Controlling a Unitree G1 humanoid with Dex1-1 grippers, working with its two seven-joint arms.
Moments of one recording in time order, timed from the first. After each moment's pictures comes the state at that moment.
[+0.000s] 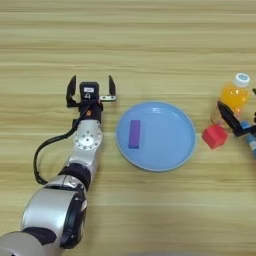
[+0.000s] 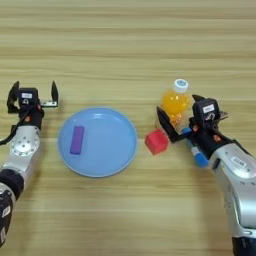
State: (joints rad) left arm -0.61 0.05 0.06 1.14 0.08 -0.72 0.24; right arm -0.01 -0.38 -0.16 -0.27 0.26 0.28 0.42
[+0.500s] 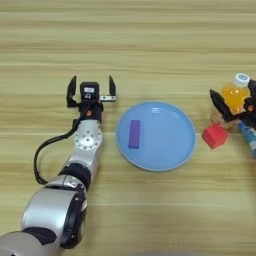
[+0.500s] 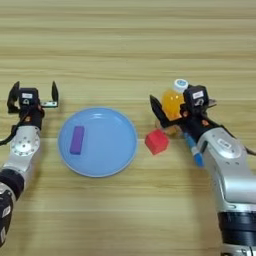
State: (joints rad) left arm -0.61 0.05 0.06 1.14 0.08 -0.72 0.24; right arm -0.17 -0.35 -0.13 -0.08 0.23 0.24 0.39
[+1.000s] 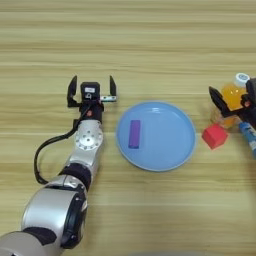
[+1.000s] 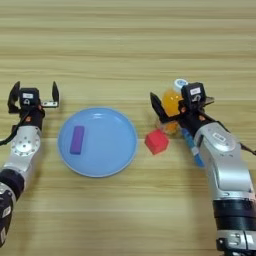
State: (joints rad) left arm -0.61 0.05 0.05 1.14 0.08 -0.72 0.24; right arm -0.23 -0.34 -0.12 0.05 0.21 0.20 0.38
